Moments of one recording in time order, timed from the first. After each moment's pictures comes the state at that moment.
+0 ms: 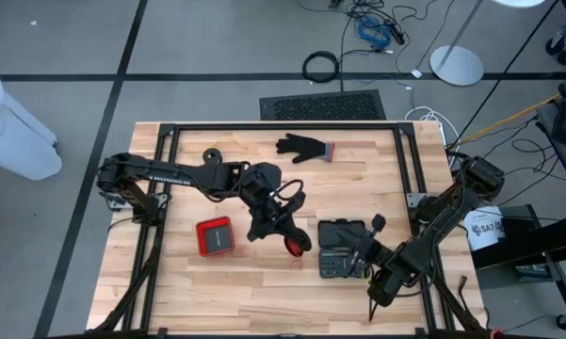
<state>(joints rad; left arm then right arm) -0.06 1.67 1.46 -0.30 0.61 1.13 0.84 1.51 0.85 -0.59 1.30 1.05</state>
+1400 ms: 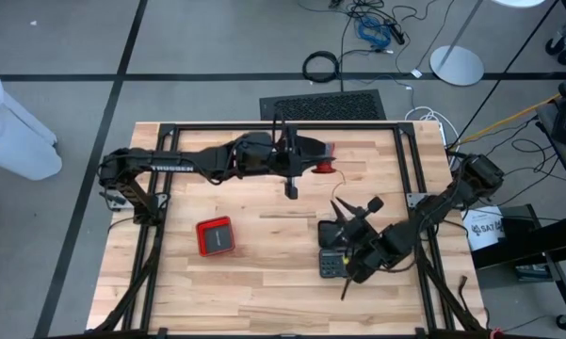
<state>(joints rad) 0.08 1.67 1.46 0.05 -0.06 0.63 0.62 1.49 0.85 -0.39 1.54 0.66</state>
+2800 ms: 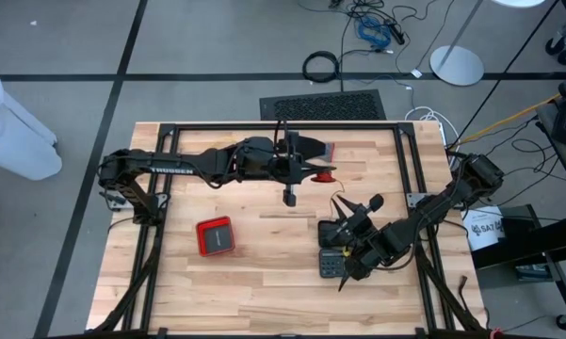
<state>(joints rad) 0.06 1.67 1.46 0.02 -0.03 0.62 0.60 1.49 0.85 -0.50 1.49 0.97</state>
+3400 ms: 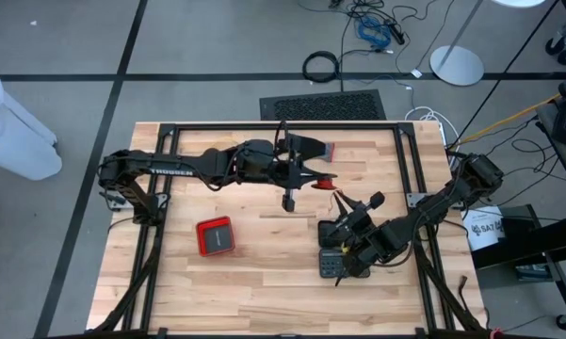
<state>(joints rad) 0.04 1.67 1.46 0.02 0.02 0.59 0.57 1.49 0.85 -0.50 1.54 0.96</state>
